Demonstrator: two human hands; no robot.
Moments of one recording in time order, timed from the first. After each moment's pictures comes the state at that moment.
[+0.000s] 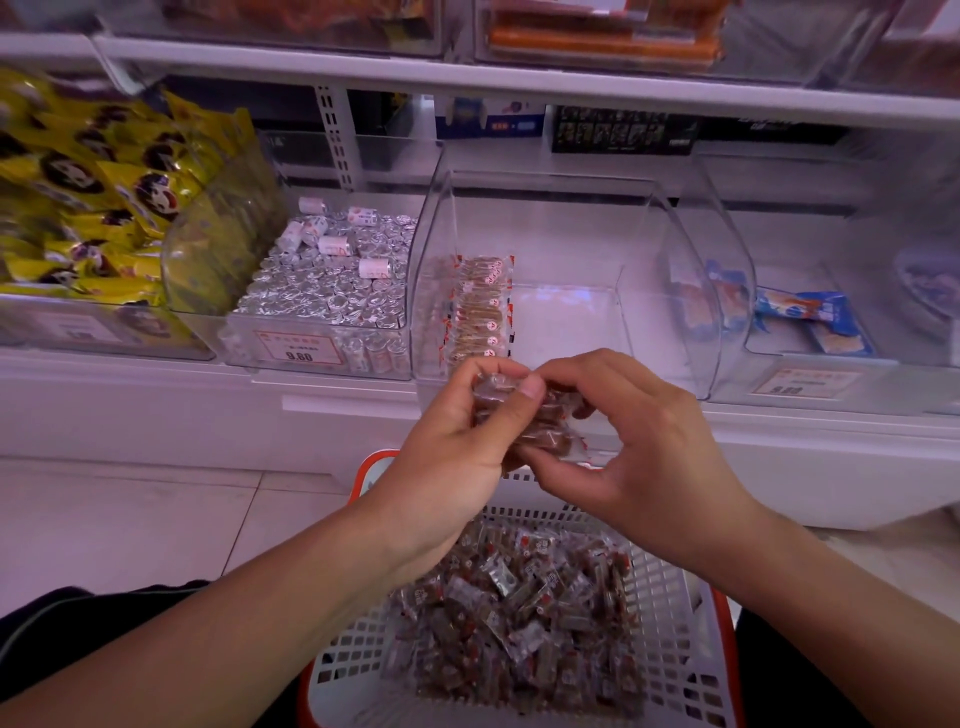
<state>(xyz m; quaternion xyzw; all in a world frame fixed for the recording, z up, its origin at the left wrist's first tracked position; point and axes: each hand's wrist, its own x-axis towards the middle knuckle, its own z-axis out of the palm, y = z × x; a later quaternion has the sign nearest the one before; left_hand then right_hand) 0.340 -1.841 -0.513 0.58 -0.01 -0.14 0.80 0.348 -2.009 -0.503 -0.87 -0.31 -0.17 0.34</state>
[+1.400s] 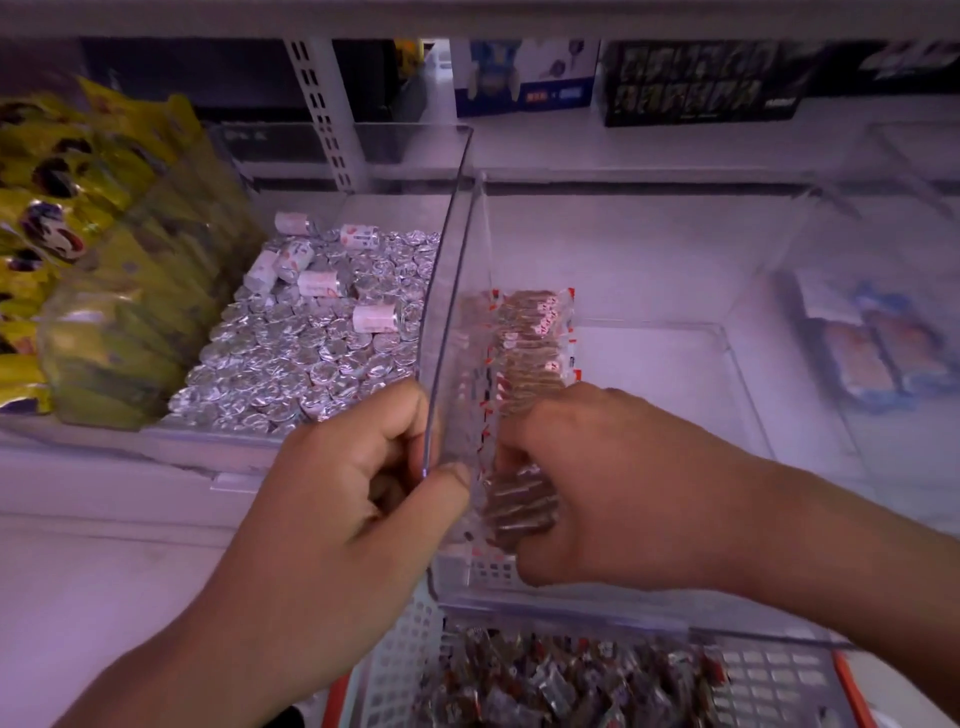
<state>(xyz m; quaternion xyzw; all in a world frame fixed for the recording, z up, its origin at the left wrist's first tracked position) 0.448 -1.760 -0.525 0.87 -0.09 0.04 0.48 0.494 -1.947 -0.517 -0.92 -0.34 0.09 0.16</state>
